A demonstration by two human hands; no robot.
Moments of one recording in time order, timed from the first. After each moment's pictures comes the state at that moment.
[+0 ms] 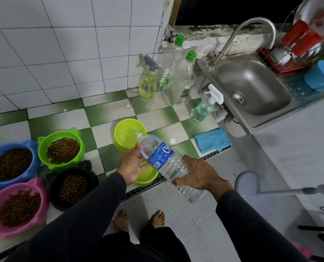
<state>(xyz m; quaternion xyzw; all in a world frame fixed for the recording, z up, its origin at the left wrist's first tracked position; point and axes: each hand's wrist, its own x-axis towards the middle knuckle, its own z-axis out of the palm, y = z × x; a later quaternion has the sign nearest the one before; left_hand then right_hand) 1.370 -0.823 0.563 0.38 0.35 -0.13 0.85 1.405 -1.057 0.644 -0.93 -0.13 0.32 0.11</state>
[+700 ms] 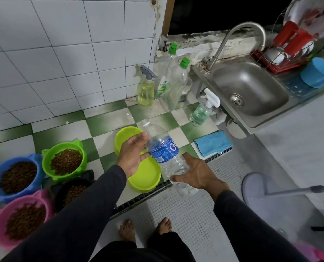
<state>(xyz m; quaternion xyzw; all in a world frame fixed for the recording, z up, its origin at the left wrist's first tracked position) 1.398 -0.812 0.616 0.47 0.27 -0.07 0.84 1.412 -1.055 0.623 -0.93 -0.09 0.26 0.26</state>
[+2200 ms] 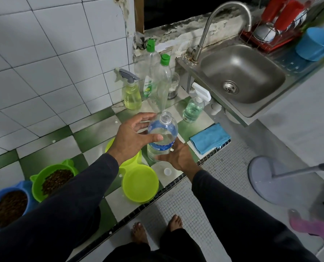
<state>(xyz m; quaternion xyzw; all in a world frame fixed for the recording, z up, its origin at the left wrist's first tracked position) 1.466 -0.816 0.678 0.73 0.01 -0.04 0.68 1.474 -1.009 0.583 -0.61 0.07 0.24 0.75</state>
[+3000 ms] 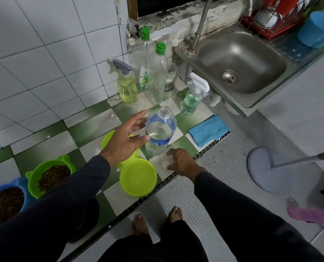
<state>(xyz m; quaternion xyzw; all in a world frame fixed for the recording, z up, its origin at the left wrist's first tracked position) 1.453 -0.801 0.644 0.76 -0.02 -0.10 0.64 1.454 -1.038 0.553 -0.91 0.00 0.31 0.27</state>
